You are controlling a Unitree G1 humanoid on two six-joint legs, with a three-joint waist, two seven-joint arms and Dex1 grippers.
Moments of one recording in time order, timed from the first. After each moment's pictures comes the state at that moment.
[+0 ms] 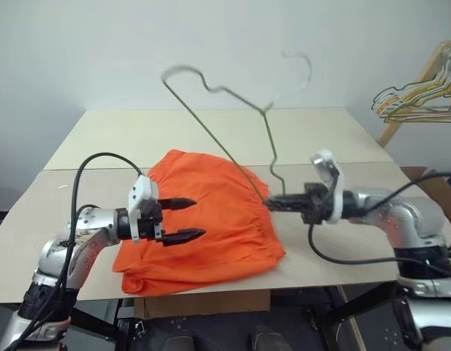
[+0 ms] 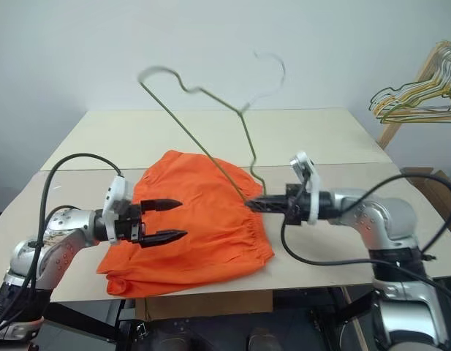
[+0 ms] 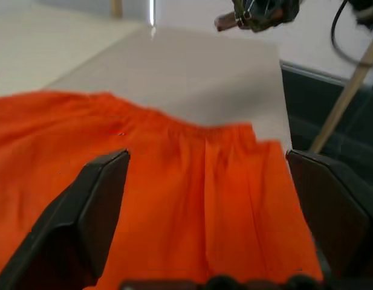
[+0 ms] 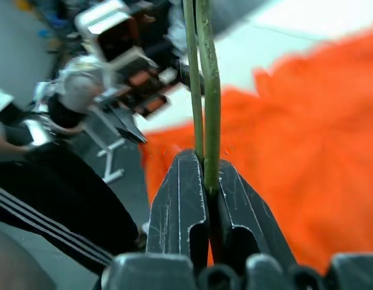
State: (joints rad) left arm -0.25 0.75 -0.03 -0.21 -0.55 0.43 -1.11; right arm -0.49 -0.72 -0.03 -0.06 0.84 1.08 1.08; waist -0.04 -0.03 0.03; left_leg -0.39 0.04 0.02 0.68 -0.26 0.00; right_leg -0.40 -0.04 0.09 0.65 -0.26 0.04
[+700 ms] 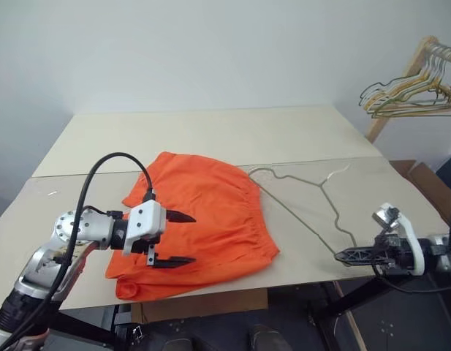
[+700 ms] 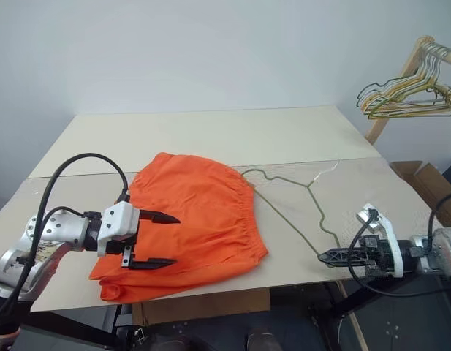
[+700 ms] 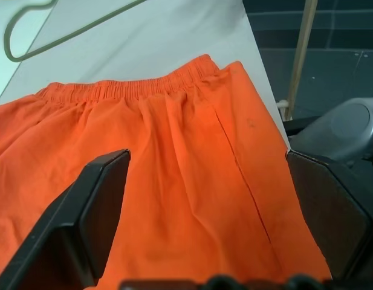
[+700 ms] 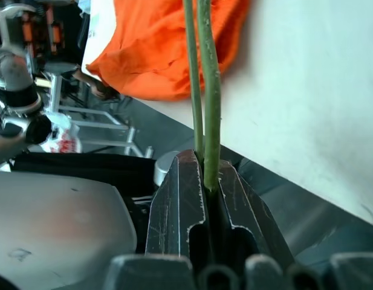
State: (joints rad) left arm -0.18 0.87 -0.06 -0.34 -0.39 0.26 -1.22; right arm -0.36 -1.13 0.15 0.31 0.76 1.31 1.45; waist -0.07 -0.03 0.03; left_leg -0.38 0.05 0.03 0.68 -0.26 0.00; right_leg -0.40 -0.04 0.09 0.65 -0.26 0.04
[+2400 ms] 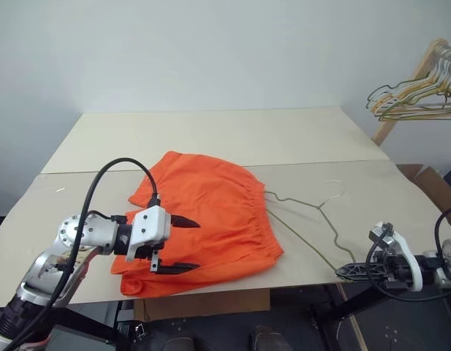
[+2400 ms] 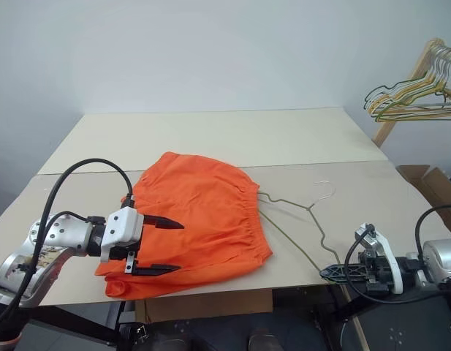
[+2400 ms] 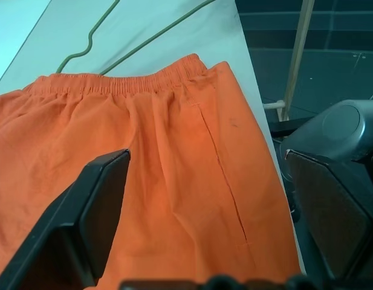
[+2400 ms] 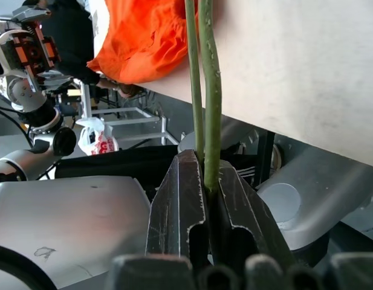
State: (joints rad) left arm -0.16 0.85 -0.06 -0.40 -0.39 0.30 -1.21; right arm -0.33 -1.07 0.20 0.37 0.73 1.34 1.54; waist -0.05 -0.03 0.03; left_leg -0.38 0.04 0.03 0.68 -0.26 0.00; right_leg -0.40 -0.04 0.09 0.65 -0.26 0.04
